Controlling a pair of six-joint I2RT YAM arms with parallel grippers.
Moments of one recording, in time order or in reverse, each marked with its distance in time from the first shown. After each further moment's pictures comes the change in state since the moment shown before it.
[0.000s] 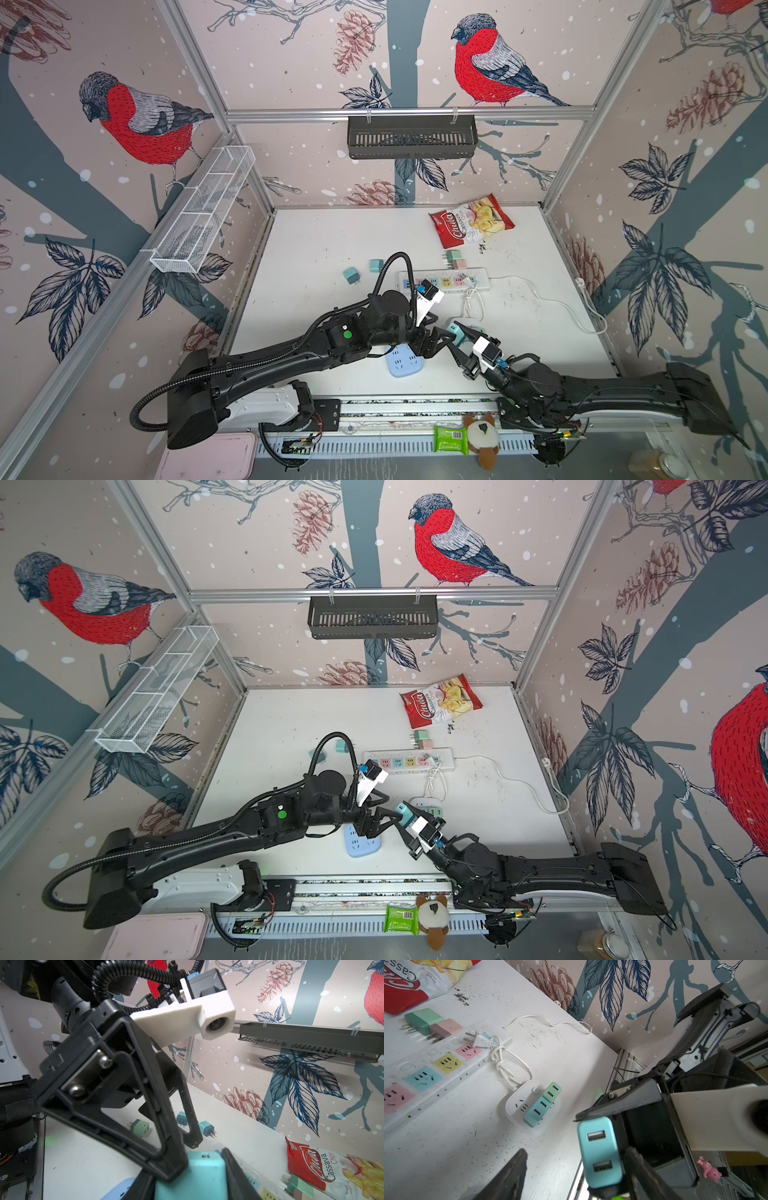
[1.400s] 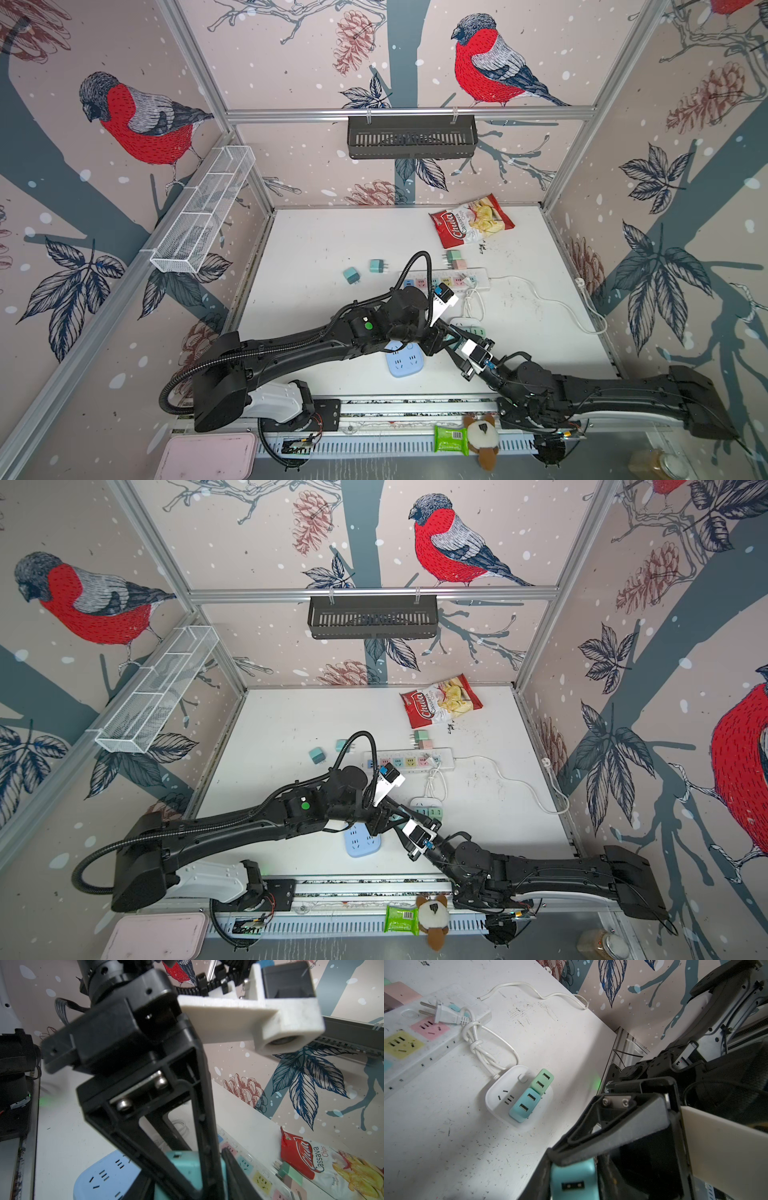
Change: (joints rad) left arm -0.001 0.172 0.084 -0.040 0.093 0.000; right arm -0.027 0.038 0.015 -0.141 -0.017 0.000
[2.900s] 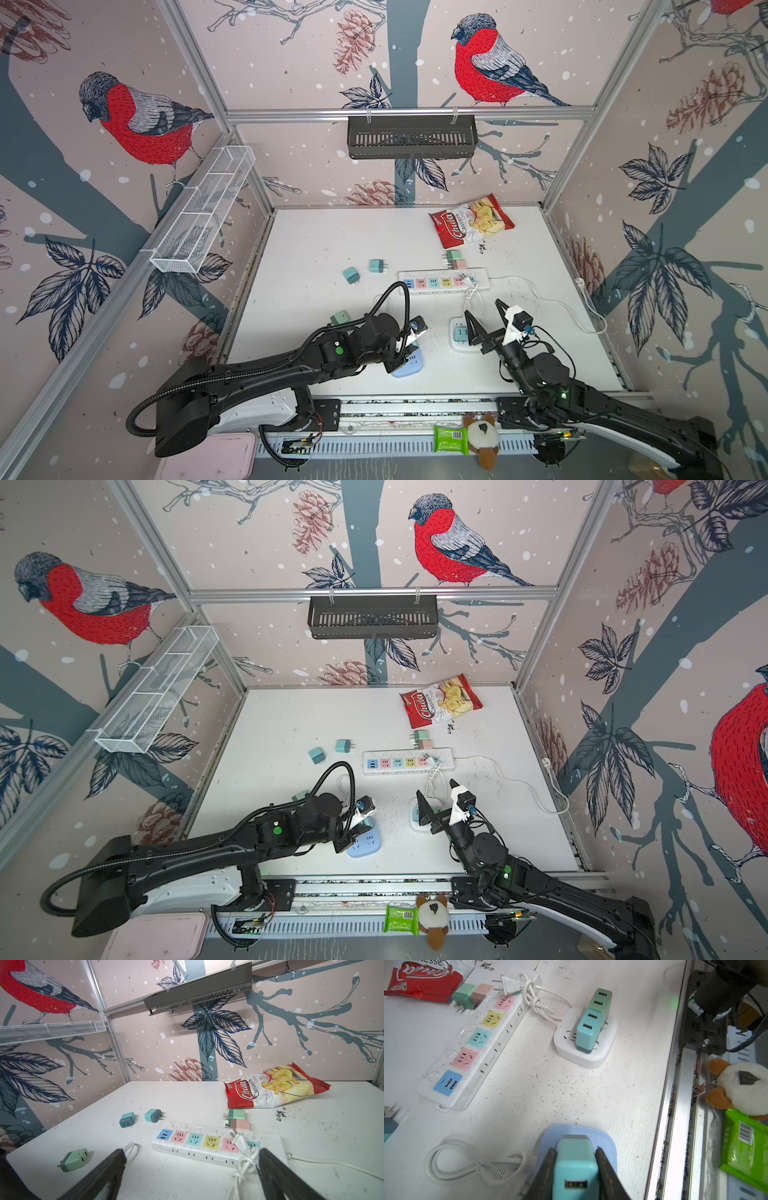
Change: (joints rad) left arm -0.007 -0.256 -0.319 -0.080 -0.303 0.479; right arm -0.293 -0.405 -0.015 -0.353 0.158 0.448
